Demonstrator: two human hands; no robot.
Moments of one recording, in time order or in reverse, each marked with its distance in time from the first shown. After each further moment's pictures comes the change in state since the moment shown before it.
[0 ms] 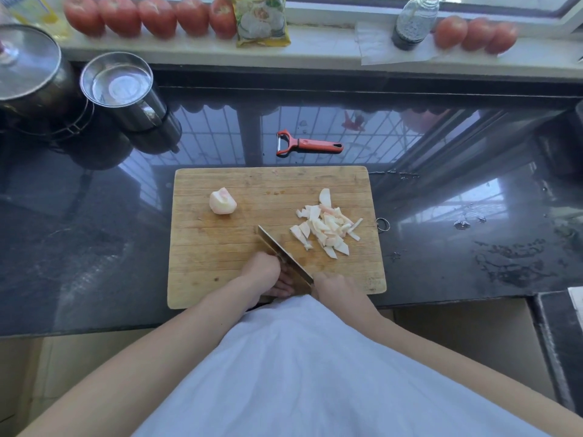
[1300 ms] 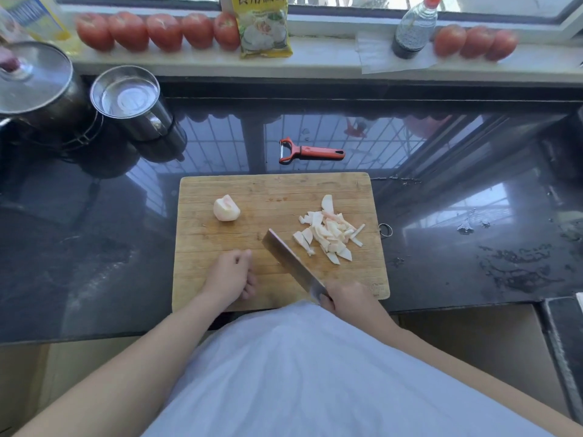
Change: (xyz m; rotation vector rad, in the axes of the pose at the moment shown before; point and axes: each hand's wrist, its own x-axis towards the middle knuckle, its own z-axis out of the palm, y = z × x) left_hand 0.003 -0.021 -0.063 0.179 0.188 0.320; right_hand -0.008 0.015 0.000 0.115 0.062 -0.017
